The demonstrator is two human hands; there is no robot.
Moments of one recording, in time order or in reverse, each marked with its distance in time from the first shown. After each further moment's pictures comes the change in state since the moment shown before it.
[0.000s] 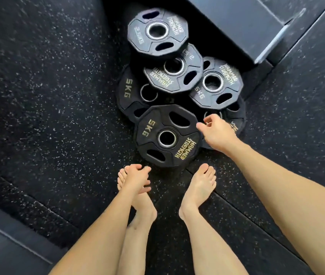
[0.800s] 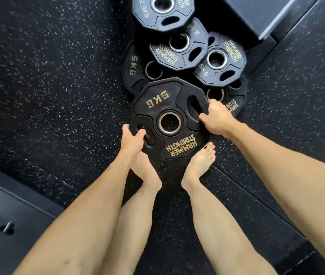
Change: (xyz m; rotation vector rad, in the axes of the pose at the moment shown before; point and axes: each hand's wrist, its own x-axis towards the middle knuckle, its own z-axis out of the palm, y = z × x) left_hand -0.027 0.028 -0.035 -0.158 0.078 0.238; right_hand -0.038 -0.017 0.003 -0.176 -0.050 -0.055
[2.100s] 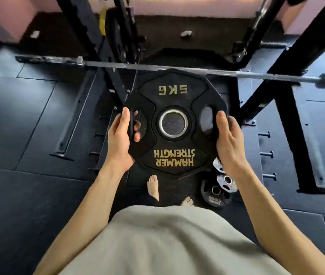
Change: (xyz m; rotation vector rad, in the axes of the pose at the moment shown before) left_hand -0.721 -0.034 -0.246 -1.413 0.392 0.664; right_hand -0.642 -0.161 -0.226 0.570 -0.199 -0.987
